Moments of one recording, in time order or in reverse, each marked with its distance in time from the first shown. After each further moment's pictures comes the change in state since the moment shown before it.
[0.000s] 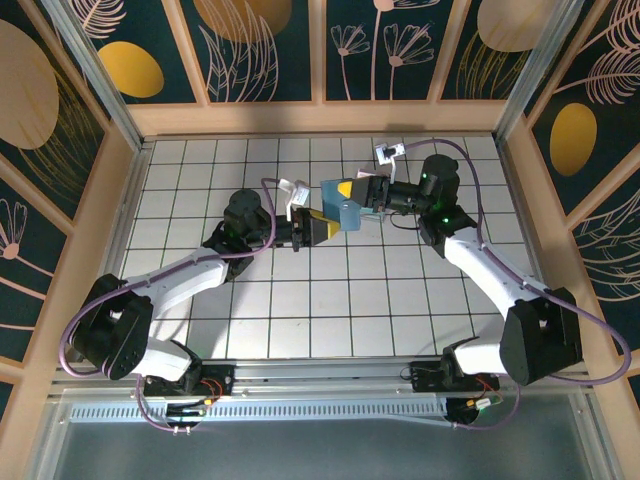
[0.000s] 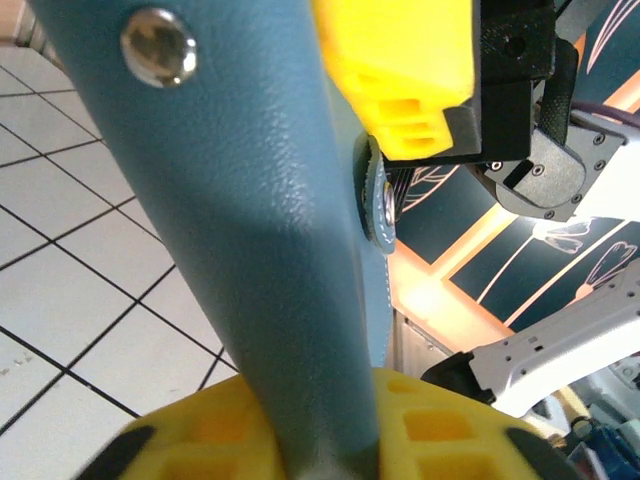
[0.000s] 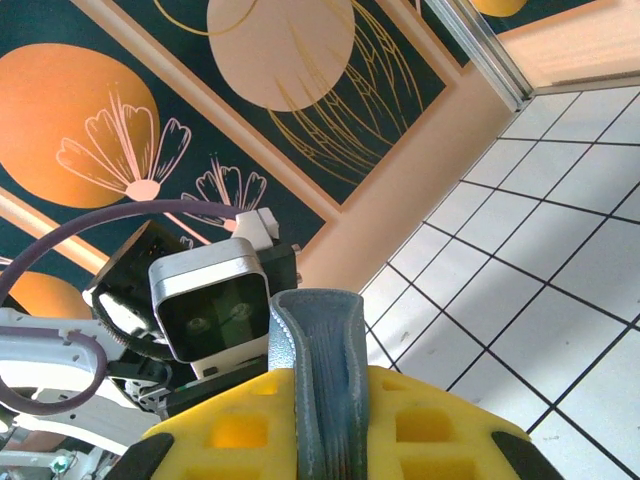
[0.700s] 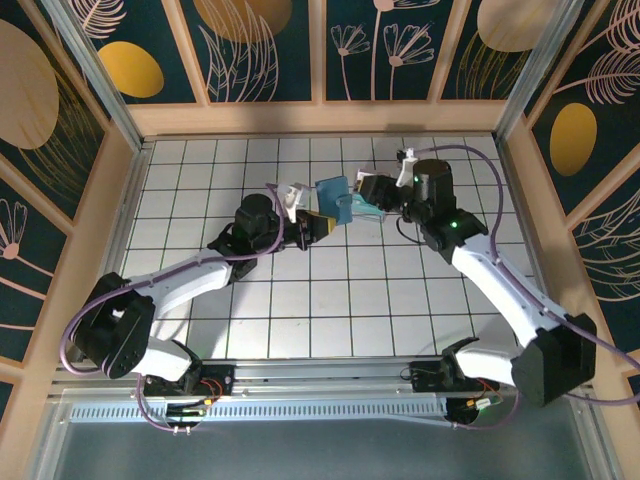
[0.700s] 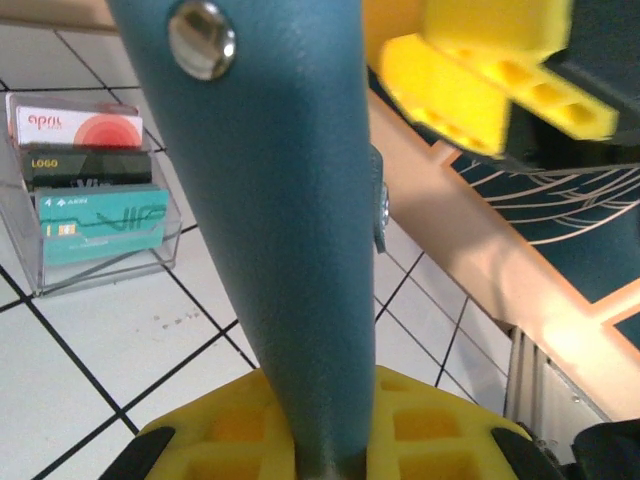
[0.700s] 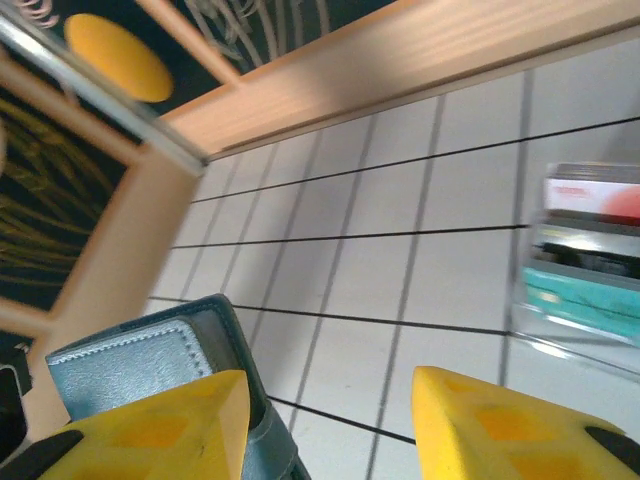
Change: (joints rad) left arm -0.057 0.014 0.000 -0.176 -0.362 0.093; right arm 0.098 -0.143 0.069 -0.565 0.813 -0.137
